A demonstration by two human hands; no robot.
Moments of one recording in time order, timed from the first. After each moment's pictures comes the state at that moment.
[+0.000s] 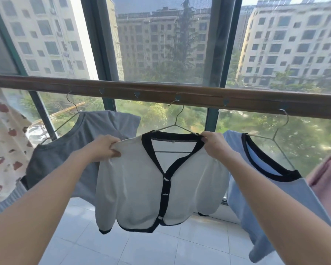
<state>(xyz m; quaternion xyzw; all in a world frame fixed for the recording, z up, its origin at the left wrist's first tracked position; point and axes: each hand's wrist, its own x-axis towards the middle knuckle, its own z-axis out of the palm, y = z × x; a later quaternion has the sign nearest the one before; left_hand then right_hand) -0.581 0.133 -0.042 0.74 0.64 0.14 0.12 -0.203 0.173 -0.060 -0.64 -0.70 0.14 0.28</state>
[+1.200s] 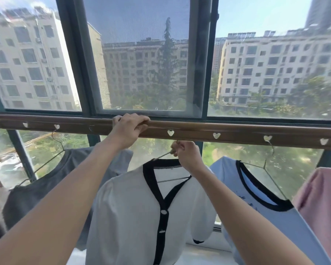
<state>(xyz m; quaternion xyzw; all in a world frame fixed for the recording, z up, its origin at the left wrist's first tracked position) -0.465 0.213 0.077 0.79 0.50 0.33 -0.11 -0.251 0.187 0.004 -0.54 -0.62 0.26 0.50</state>
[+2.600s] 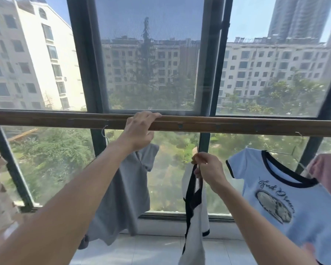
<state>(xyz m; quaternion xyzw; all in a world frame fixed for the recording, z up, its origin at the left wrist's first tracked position) -0.612 0.206 0.074 0.85 0.41 0.32 -0.09 -0.378 0.123 -0.018 -0.62 -0.50 0.27 0.53</state>
